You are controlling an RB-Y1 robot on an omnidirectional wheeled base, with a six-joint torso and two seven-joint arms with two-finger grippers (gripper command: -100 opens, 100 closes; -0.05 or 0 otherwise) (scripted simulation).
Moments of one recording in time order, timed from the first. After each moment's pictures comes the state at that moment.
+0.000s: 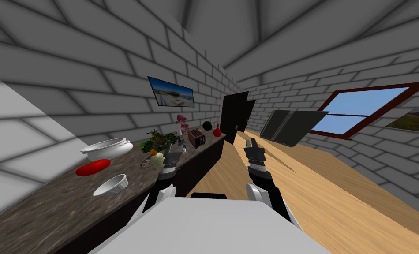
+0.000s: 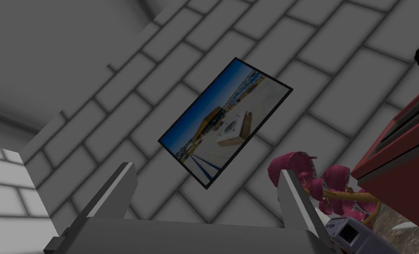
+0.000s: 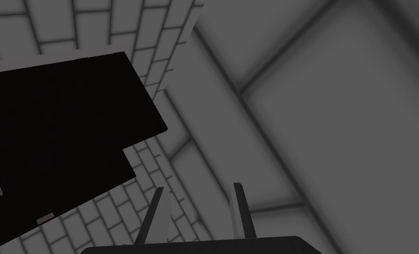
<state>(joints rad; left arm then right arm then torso) 0.48 0.17 -0.08 -1.96 0.21 -0.74 0.27 0.51 0.00 0.01 -2.27 -0.05 -0.47 -0.07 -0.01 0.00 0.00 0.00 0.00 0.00</state>
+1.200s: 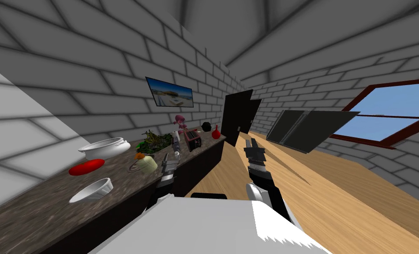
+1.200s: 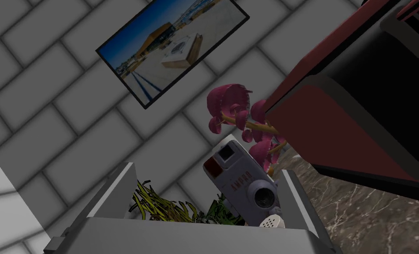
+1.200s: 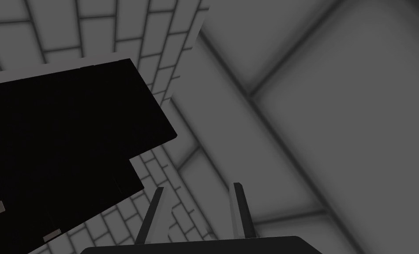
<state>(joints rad) 0.46 0.18 -0.07 -1.66 0.42 -0.80 0.46 0.51 -0.01 0.01 -2.27 -0.05 -0.47 -0.07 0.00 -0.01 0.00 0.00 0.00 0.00</state>
